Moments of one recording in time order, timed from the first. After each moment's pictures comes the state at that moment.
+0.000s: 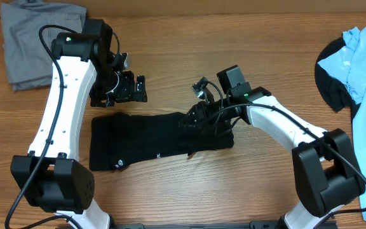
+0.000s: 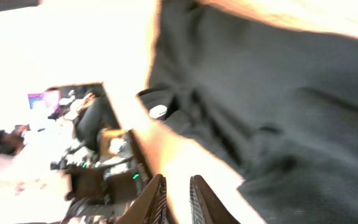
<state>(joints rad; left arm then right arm) -0.09 1.83 1.79 -1.48 0.26 -0.12 0.41 1.82 1.15 -0.47 -1.00 0.30</state>
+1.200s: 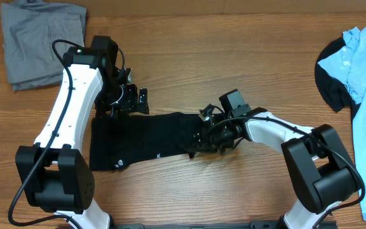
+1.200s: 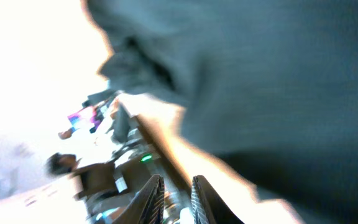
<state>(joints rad) -0.09 1.83 1.59 -1.36 0.26 -0.12 0.42 1.85 0.92 -0.35 -1.07 0.56</state>
